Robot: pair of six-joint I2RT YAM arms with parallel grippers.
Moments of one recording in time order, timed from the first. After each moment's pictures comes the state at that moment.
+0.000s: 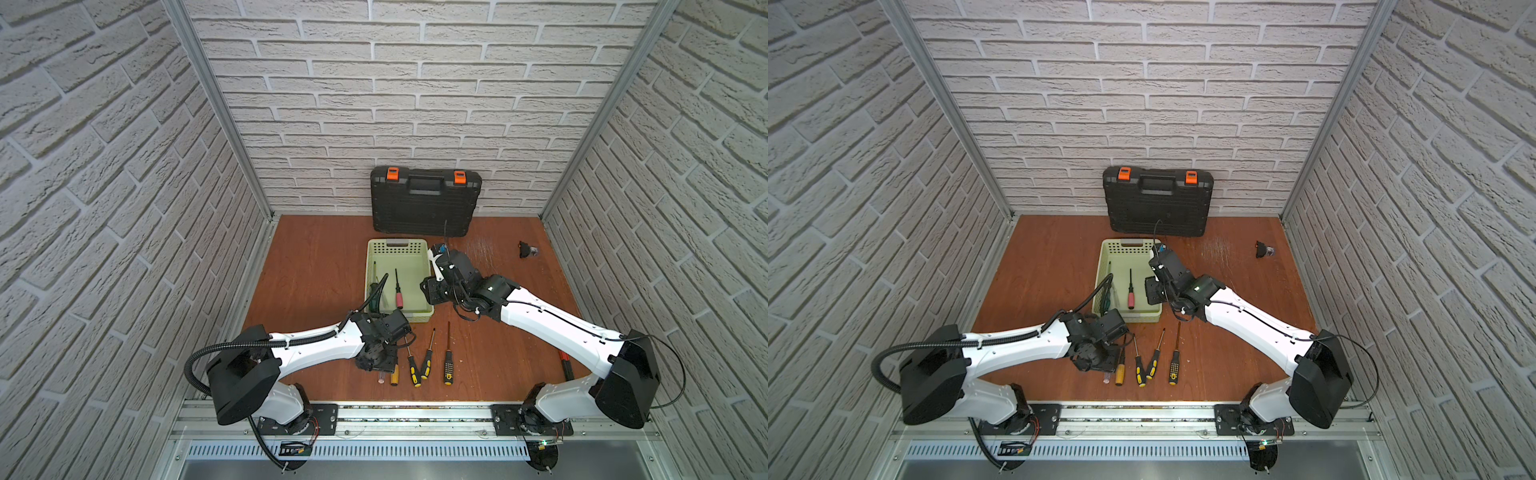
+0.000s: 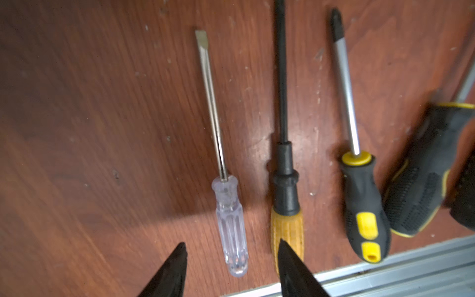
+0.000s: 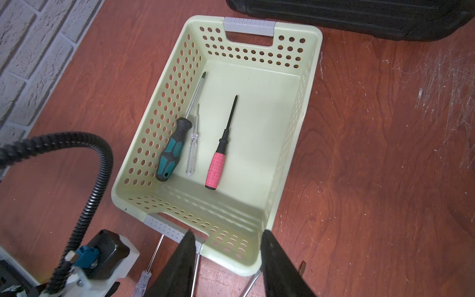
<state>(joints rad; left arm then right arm) -1.03 1.44 0.82 -0.81 0.03 -0.85 0.70 1.41 1.15 -0.56 0.14 0.46</state>
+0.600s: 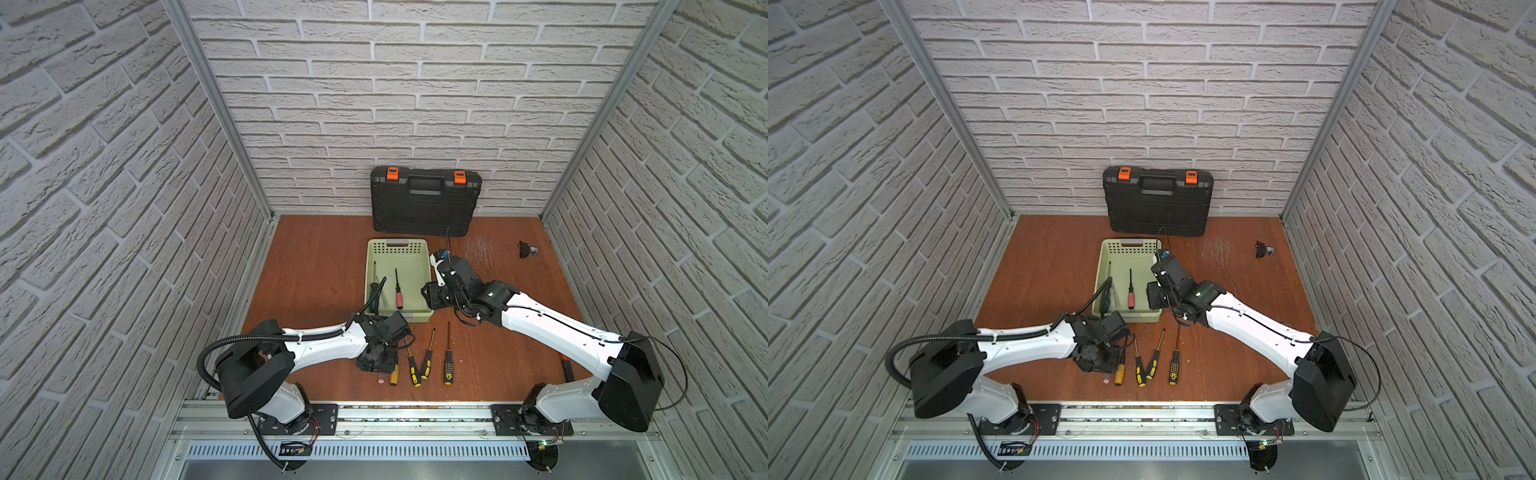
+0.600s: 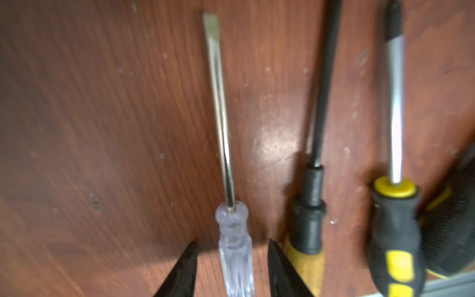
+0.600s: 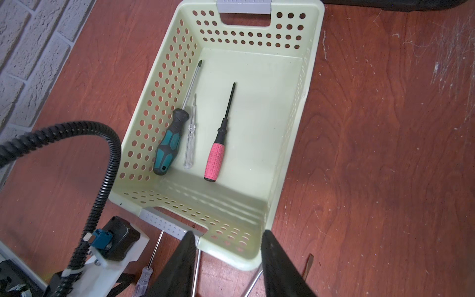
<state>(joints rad) -1.02 1.49 0.77 -0.71 0.04 -0.87 0.70 1.39 1.07 -0.51 0.12 0.51</state>
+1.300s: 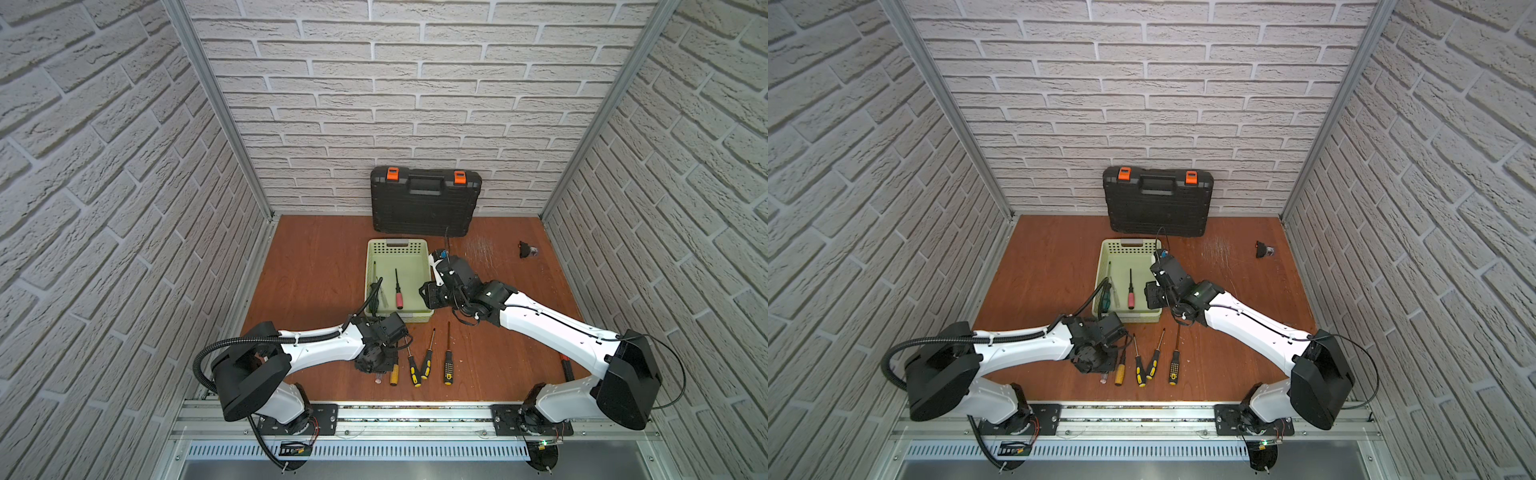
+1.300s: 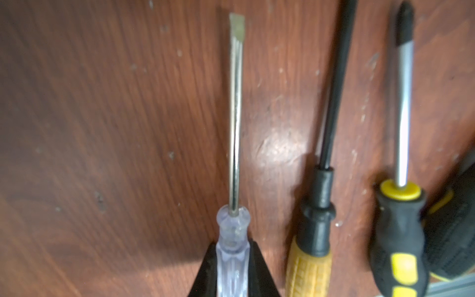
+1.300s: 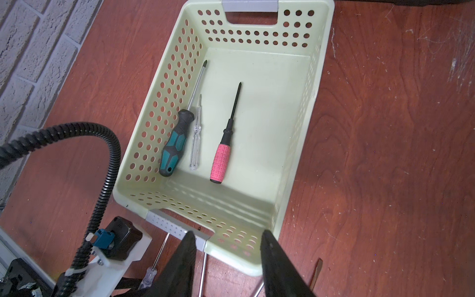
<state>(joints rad) -1.01 1.45 0.74 -0.72 0.05 -0.90 0.70 1.41 1.07 -0.49 0.10 0.52</state>
